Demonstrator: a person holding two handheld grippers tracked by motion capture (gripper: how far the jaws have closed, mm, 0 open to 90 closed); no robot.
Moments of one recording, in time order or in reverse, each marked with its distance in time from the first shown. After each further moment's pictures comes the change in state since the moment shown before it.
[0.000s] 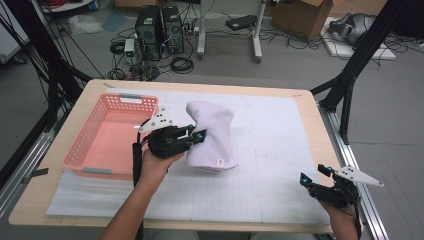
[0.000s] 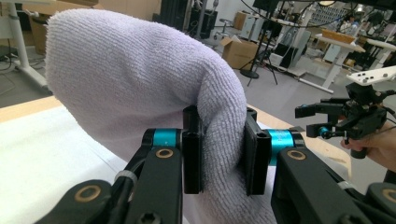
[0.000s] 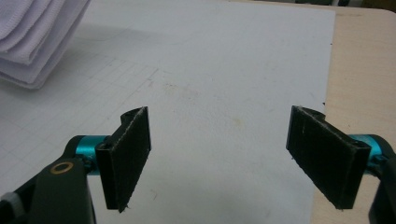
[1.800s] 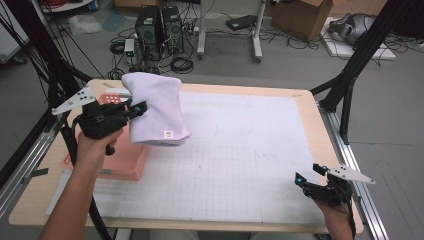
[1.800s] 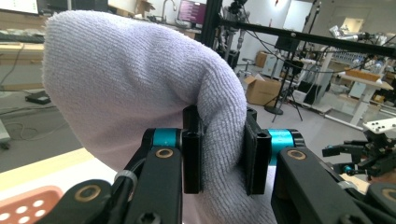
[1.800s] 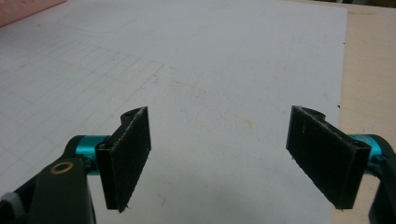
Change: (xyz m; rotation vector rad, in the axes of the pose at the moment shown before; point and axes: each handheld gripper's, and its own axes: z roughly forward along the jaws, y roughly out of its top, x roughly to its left) left arm 0.071 0.043 -0.121 -0.167 0.106 0.017; right arm 0.009 0.002 0.010 0.023 -0.001 -0.031
